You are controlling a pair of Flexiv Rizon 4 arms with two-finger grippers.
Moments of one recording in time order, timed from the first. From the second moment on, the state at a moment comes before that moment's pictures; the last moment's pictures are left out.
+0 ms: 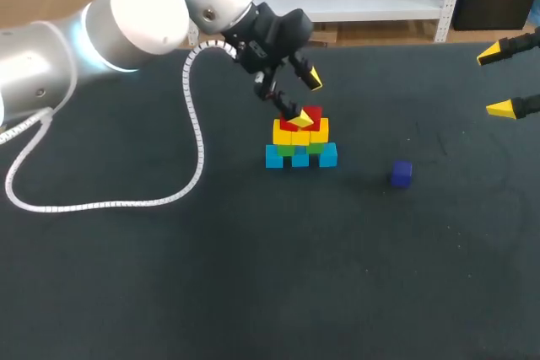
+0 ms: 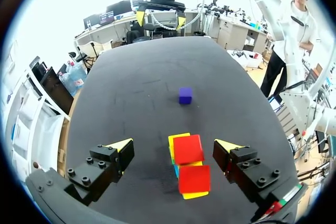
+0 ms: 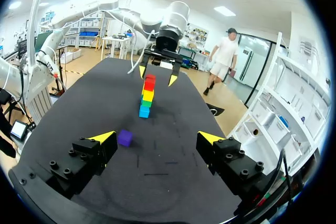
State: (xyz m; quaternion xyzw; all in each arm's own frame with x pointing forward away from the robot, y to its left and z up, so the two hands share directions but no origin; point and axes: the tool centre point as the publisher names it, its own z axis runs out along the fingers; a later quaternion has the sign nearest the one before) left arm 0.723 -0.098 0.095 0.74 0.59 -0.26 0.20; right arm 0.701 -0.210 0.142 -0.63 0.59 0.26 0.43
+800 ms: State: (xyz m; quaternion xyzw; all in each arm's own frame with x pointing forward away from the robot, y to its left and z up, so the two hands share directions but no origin) left arm 0.731 -0.094 0.090 0.74 0.59 -0.25 0.21; right arm 0.701 -0.210 0.142 -0.63 0.59 0.26 0.43
